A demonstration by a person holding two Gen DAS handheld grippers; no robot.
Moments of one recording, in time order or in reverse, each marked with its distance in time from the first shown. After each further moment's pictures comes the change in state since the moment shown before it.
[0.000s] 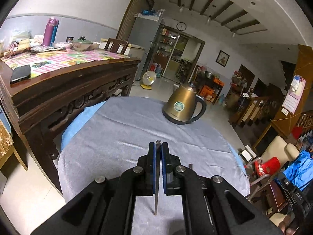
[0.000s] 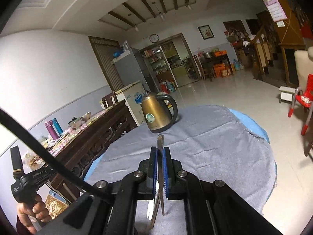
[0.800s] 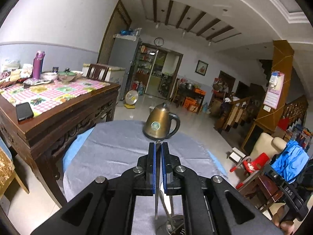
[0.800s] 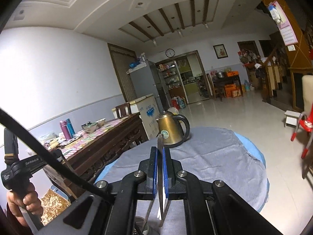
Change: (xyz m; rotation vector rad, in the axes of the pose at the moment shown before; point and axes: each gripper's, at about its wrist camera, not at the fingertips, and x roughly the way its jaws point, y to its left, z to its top) left arm -0.110 -0.045 0.018 0.120 -0.130 -0.110; right arm -0.086 0.040 0.022 -0.121 -0.102 0.072
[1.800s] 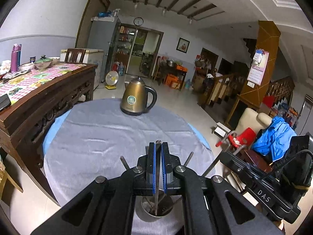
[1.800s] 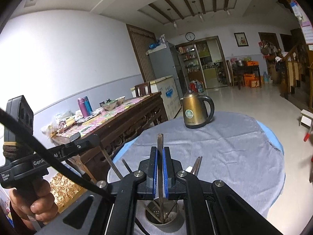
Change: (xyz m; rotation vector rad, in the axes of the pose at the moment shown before) left arm 0.018 -0.047 -0.046 0.066 0.184 -0.122; right arm 0.016 0.052 -0.033 -0.058 0.151 0.124
